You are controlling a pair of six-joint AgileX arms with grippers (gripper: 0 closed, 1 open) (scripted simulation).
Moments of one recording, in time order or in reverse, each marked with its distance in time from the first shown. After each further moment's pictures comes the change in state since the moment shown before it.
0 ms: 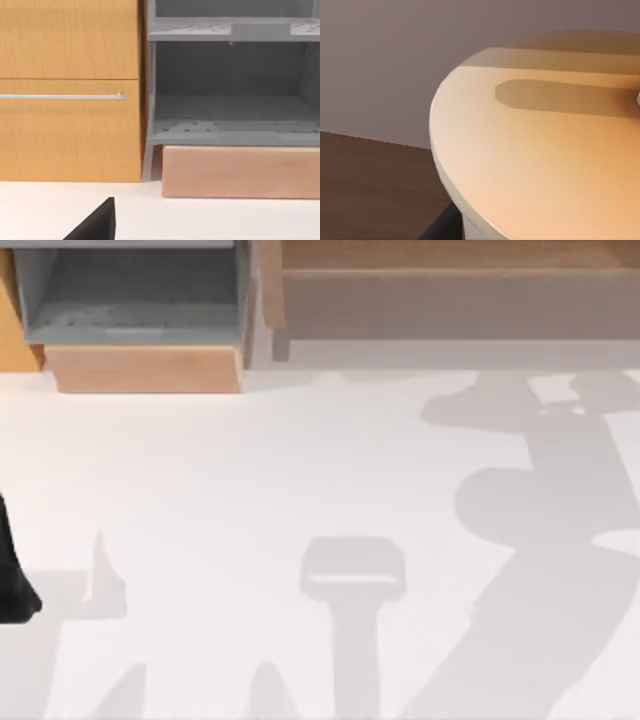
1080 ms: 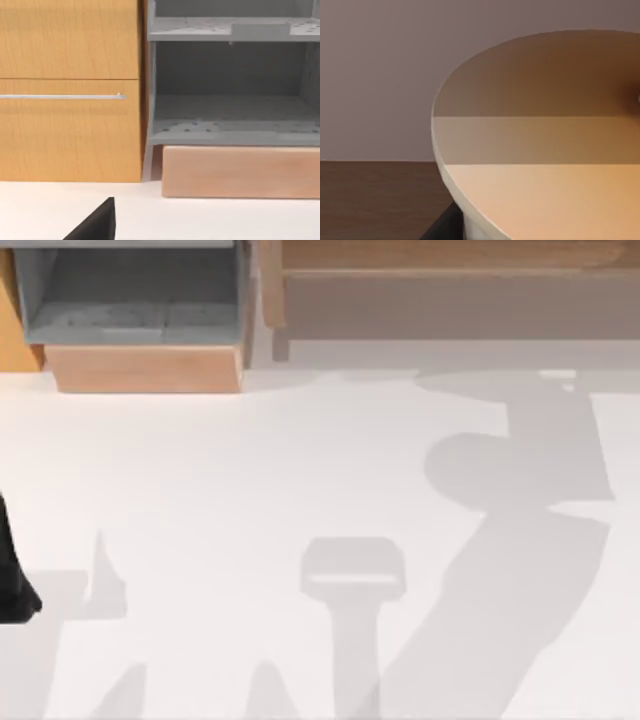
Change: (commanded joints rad) left arm 0.000 0.000 0.000 0.000 0.000 0.000; right arm 0.058 0.070 0.117 -0.089 0.152 0.118
